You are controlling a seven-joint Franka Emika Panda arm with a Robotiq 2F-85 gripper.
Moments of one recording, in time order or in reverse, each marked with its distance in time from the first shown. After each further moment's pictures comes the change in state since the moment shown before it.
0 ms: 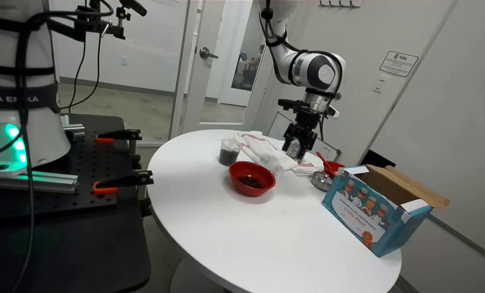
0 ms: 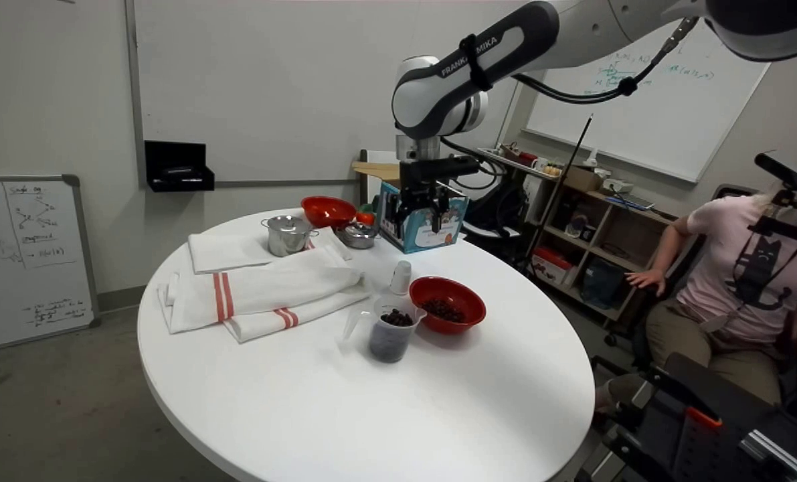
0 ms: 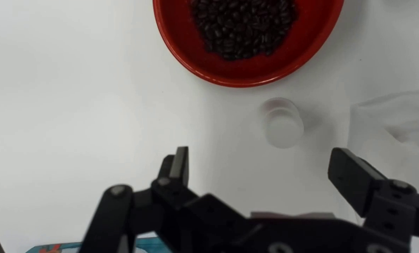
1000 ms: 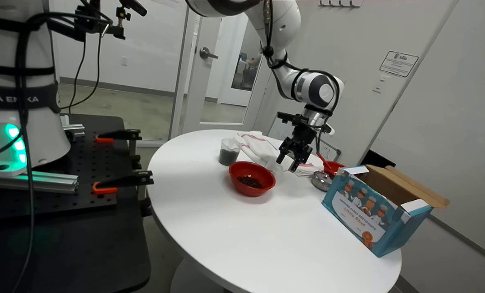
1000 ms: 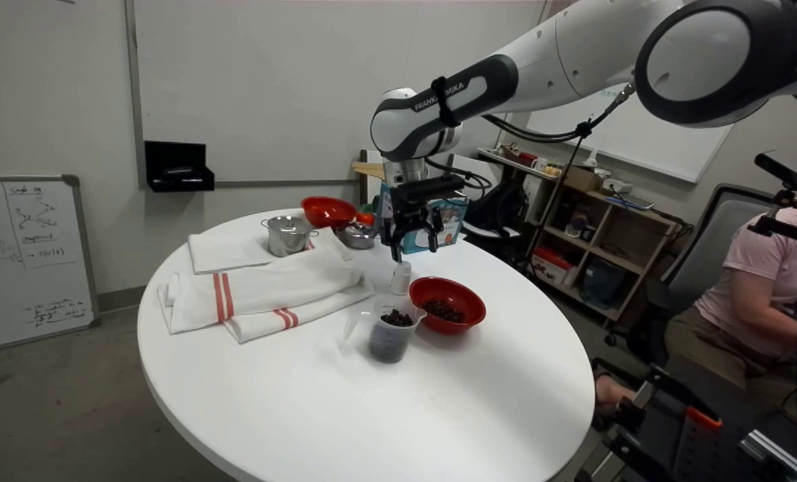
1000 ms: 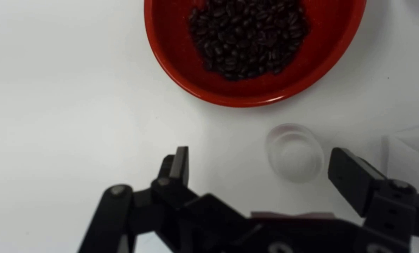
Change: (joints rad) arm -0.004 0.242 -0.008 0.323 0.022 -0.240 -0.003
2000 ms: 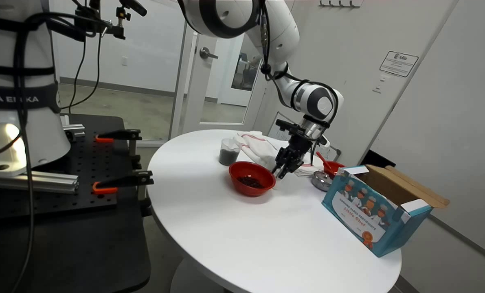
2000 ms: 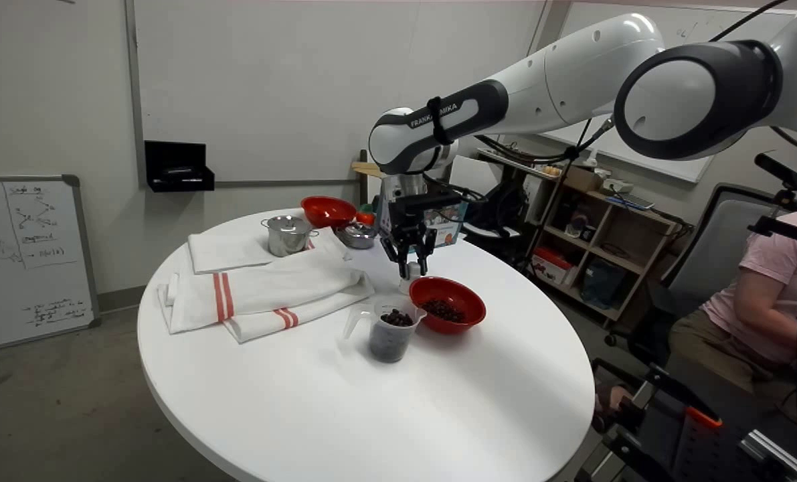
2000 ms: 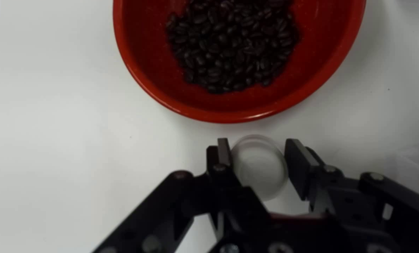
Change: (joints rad) arm -0.030 0.113 0.020 0.129 0.053 -0.069 -0.024
